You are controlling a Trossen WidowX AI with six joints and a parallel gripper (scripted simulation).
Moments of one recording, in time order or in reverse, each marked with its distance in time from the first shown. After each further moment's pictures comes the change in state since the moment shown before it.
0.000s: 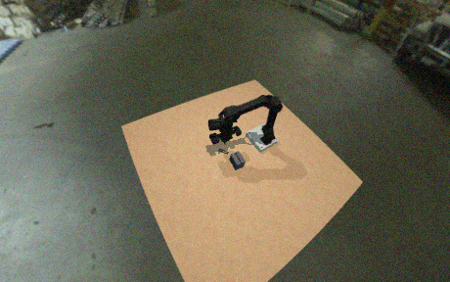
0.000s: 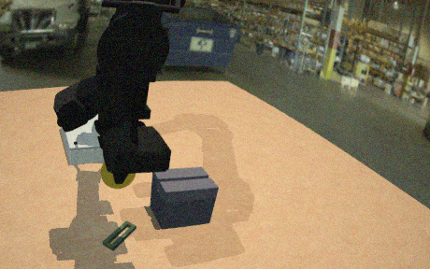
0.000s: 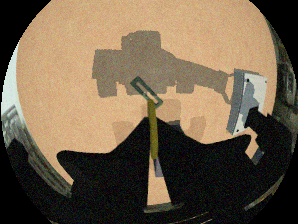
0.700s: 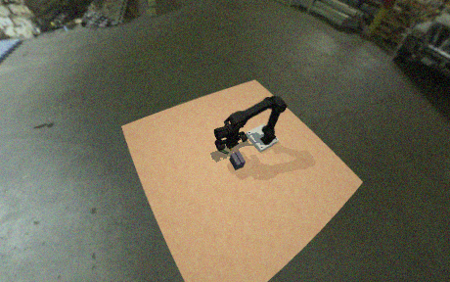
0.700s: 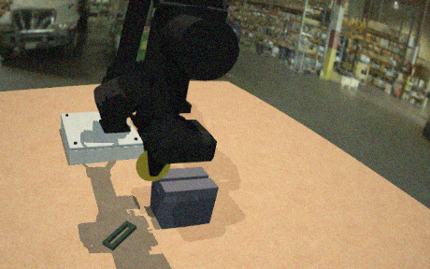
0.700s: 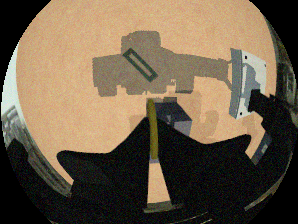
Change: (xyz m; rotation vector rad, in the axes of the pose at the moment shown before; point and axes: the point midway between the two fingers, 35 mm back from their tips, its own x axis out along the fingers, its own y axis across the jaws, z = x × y) arm -0.001 -0.011 -0.052 0.003 0.006 -0.002
